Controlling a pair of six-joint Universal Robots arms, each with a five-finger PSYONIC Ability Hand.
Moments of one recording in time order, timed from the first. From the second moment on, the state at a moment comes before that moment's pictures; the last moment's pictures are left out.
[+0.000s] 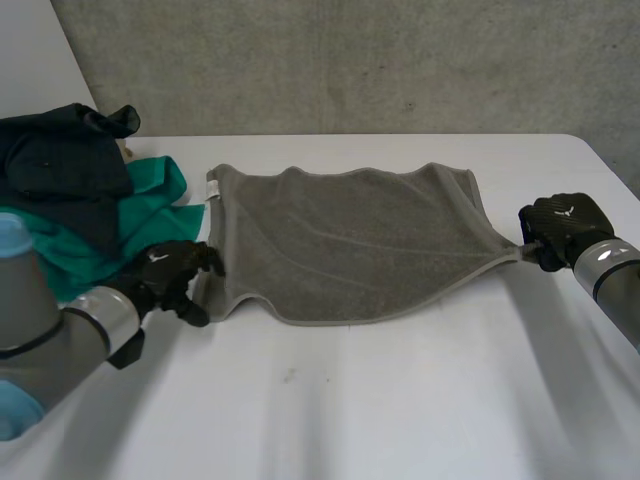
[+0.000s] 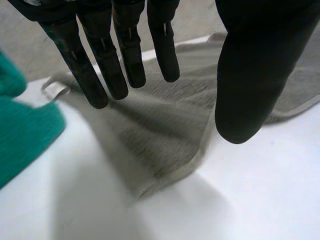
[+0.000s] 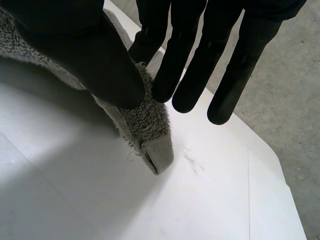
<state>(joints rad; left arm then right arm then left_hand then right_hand) 4.54 -1.92 -1.79 3.31 -1.22 3.26 1.64 -1.08 1.55 -0.19 1.34 2.63 0.60 0.59 0.59 0.59 0.41 1.14 1.18 1.19 1.20 1.02</state>
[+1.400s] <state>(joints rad) 4.27 -1.74 -1.87 3.08 -1.53 3.91 1.49 -1.42 1.67 0.47 1.35 2.00 1.15 1.19 1.19 1.20 0.98 1.14 1.18 1.19 1.20 1.03</state>
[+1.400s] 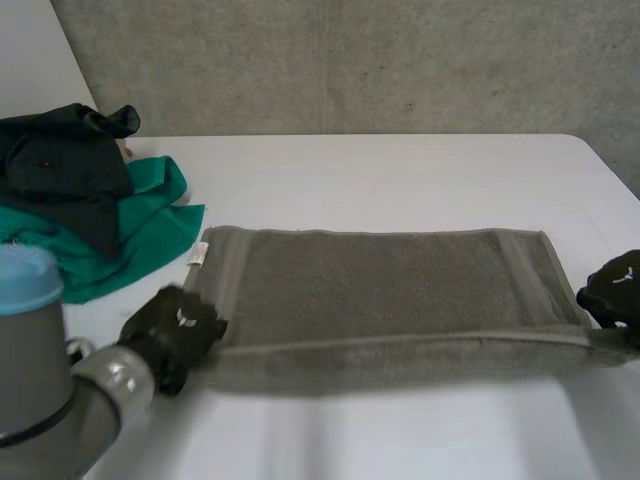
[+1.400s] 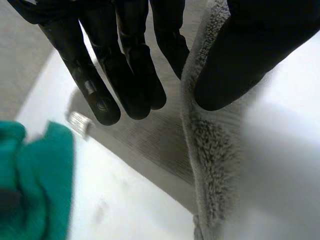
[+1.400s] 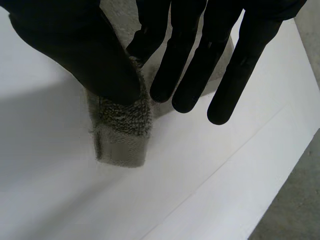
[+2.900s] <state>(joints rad) 4.21 -2.11 -1.46 3.46 -1.54 3.69 1.45 -0.97 1.49 -0.01 1.31 2.51 0.19 0.21 0.21 0.20 0.05 1.12 1.18 1.17 1.19 0.98</state>
